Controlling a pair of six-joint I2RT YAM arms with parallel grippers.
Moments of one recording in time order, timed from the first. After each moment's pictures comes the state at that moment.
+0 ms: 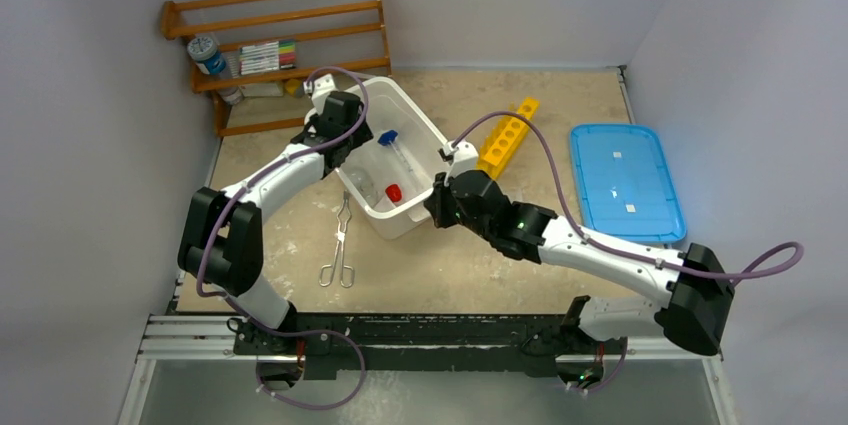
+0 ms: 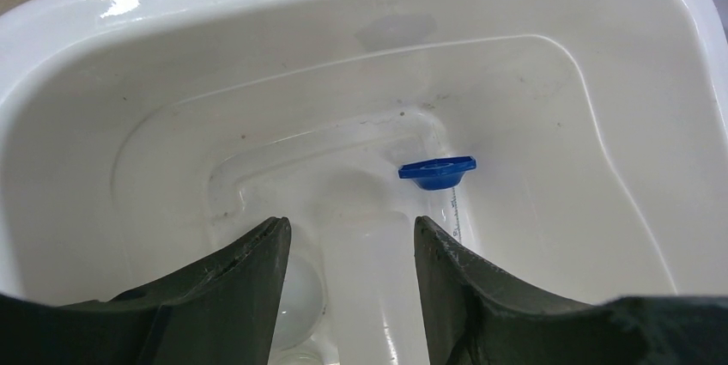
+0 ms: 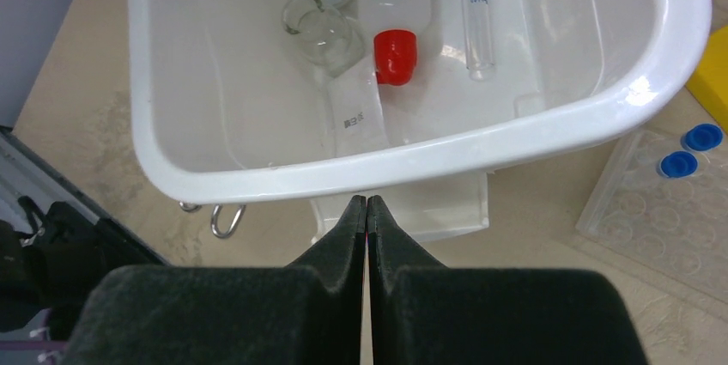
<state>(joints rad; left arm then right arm) -0.38 1.62 1.15 -0.18 -0.40 -0.68 0.99 1.24 0.89 -0.15 0.28 0.53</state>
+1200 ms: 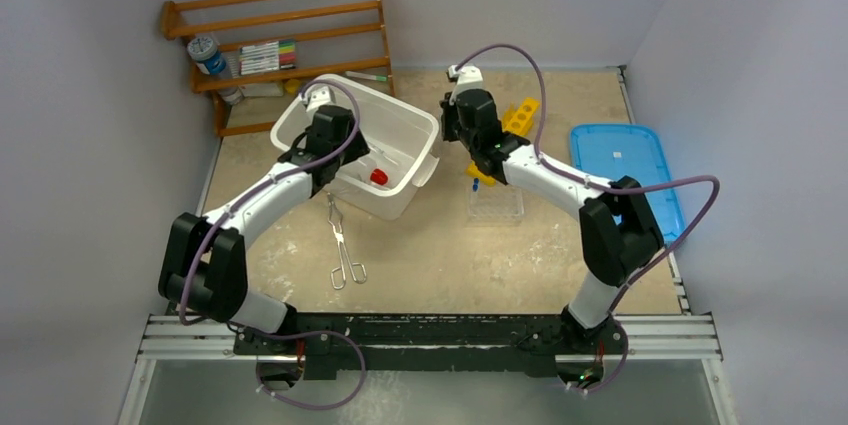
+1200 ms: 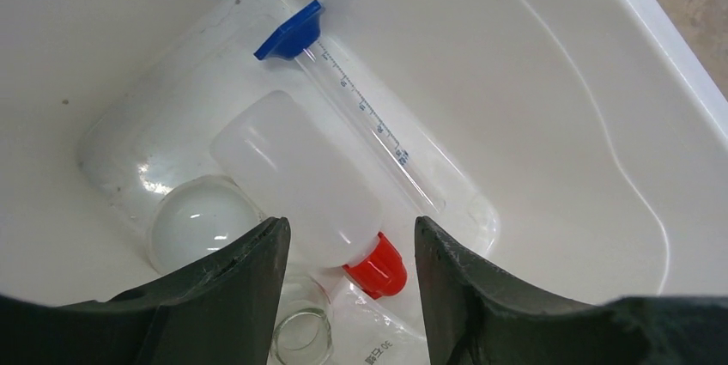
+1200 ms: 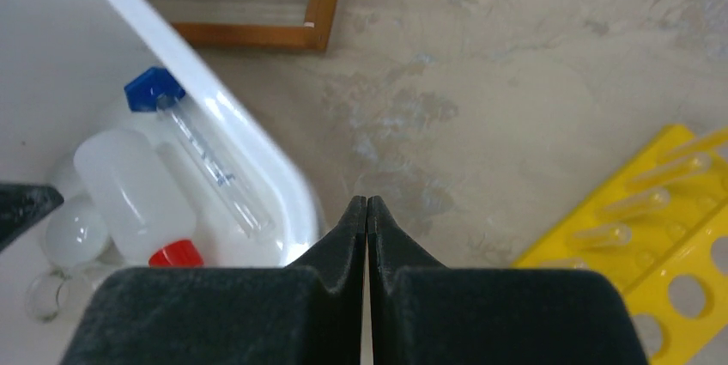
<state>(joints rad) -0.38 1.48 1.01 -0.17 -0.32 -0.64 0.62 1.70 1.21 0.10 0.26 0.24</state>
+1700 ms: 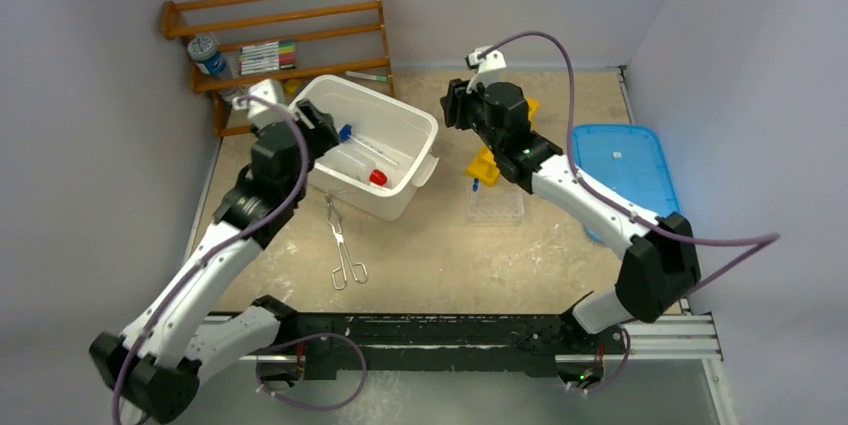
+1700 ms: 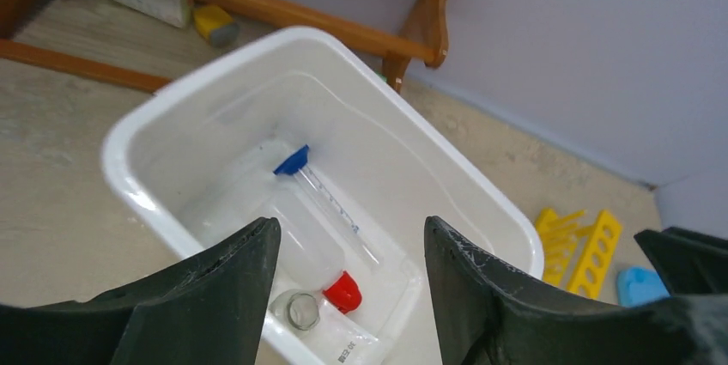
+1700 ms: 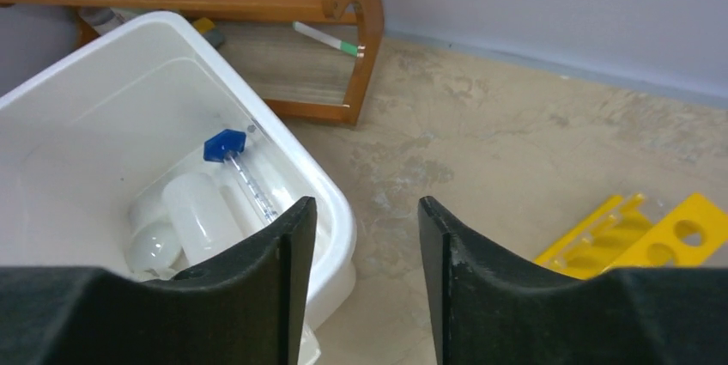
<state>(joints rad) -0.47 1.04 1.01 -0.25 -0.52 -0.55 0.60 1.53 1.23 0.09 0.21 0.17</state>
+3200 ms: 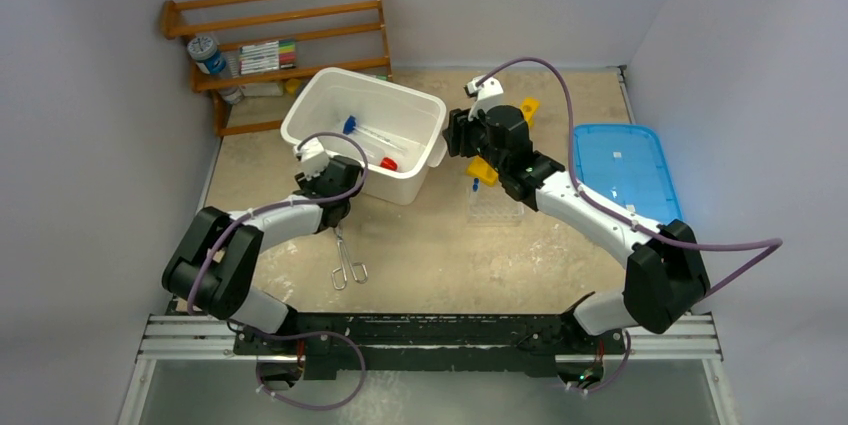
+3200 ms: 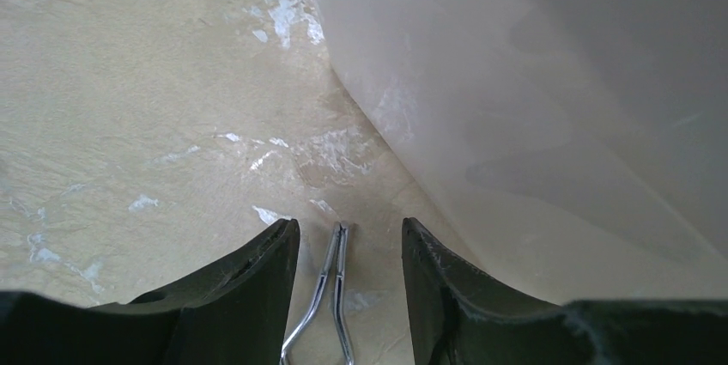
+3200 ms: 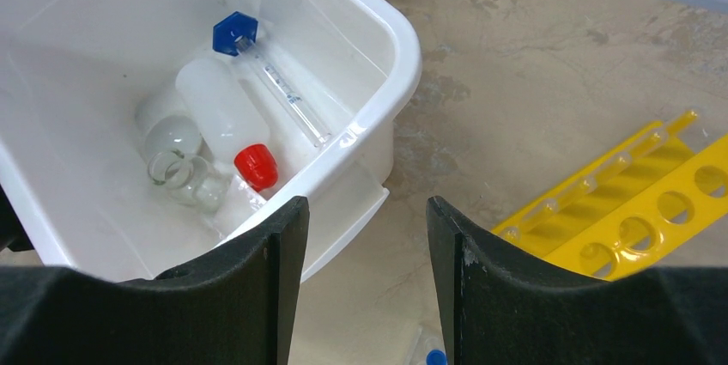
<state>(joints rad) -0.45 1.49 0.66 -0.03 -0.71 -0.74 0.60 1.43 1.04 0.09 0.14 0.18</state>
